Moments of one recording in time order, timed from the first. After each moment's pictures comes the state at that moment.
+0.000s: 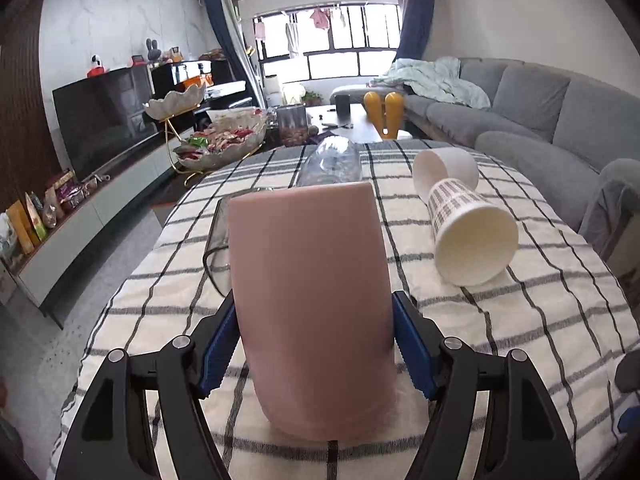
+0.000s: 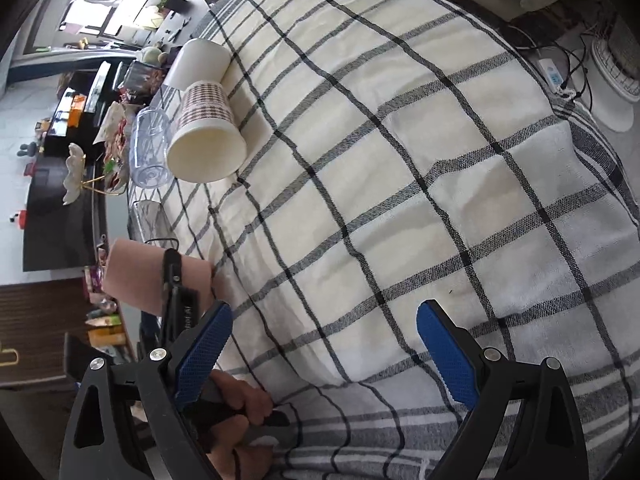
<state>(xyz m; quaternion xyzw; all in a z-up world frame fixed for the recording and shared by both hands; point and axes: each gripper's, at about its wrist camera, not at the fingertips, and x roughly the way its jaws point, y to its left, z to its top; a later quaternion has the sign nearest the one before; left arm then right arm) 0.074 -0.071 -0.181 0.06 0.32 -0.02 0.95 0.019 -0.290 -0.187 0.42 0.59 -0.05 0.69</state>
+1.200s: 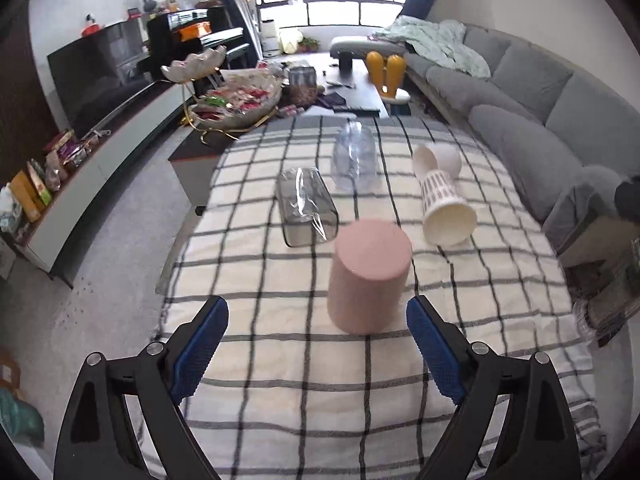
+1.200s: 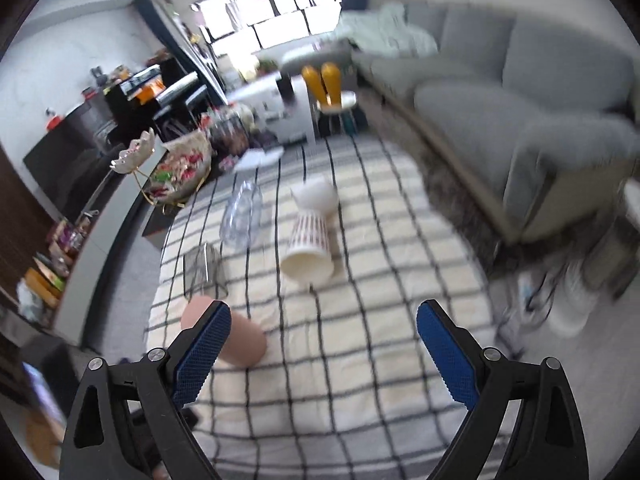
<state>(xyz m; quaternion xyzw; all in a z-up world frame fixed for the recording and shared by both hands) 0.009 -0.012 -0.073 0.03 0.43 -0.03 0.90 -0.007 -0.226 -0.014 0.15 0.41 -0.07 0.90</state>
